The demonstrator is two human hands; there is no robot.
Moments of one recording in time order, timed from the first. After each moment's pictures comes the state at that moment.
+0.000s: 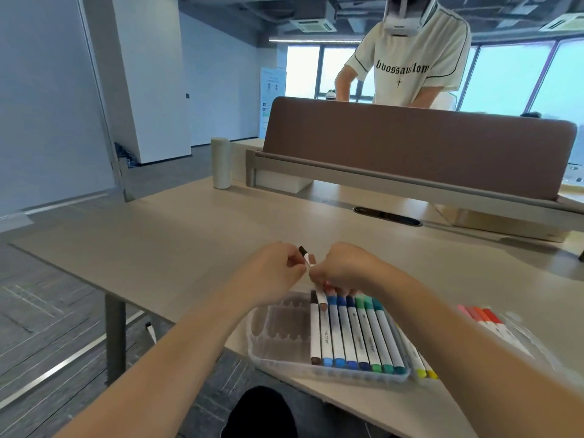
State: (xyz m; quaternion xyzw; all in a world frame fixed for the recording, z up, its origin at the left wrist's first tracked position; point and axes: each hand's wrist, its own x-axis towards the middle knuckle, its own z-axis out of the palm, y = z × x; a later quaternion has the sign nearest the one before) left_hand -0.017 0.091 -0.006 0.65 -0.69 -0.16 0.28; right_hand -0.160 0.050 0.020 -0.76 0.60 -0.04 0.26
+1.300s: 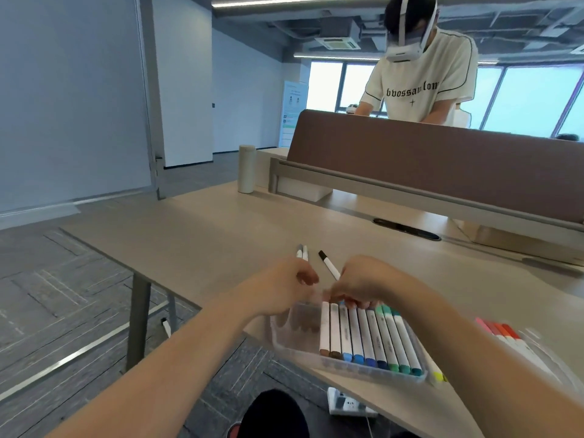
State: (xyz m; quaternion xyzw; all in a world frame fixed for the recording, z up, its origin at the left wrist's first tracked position) left_hand 0.002 0.120 -0.016 0.62 -0.71 -0.22 0.26; right_hand -0.155 0.063 0.016 -0.77 0.59 0.03 0.23
